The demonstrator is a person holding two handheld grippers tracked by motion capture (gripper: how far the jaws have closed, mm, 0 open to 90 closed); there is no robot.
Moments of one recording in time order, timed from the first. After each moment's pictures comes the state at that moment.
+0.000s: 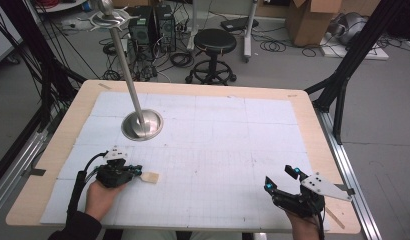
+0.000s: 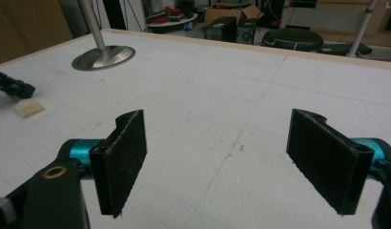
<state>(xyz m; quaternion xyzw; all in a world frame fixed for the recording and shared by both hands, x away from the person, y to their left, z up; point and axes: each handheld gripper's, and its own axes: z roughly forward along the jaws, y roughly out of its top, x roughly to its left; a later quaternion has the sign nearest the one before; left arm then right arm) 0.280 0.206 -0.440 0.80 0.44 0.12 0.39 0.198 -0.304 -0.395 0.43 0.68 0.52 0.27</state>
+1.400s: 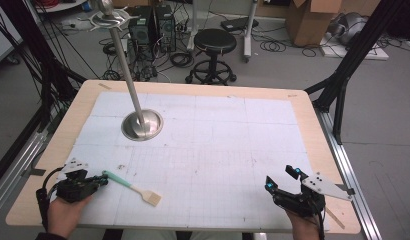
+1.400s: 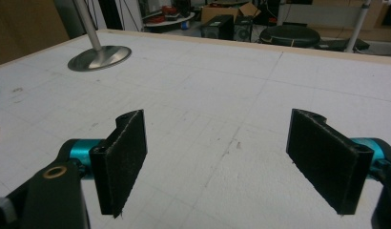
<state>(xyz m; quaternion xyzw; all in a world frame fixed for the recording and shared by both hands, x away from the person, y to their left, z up) 0.247 0.285 -0.441 0.74 0.53 0.16 0.37 0.199 -0.306 -0.397 0.44 0.68 0.52 0.27</state>
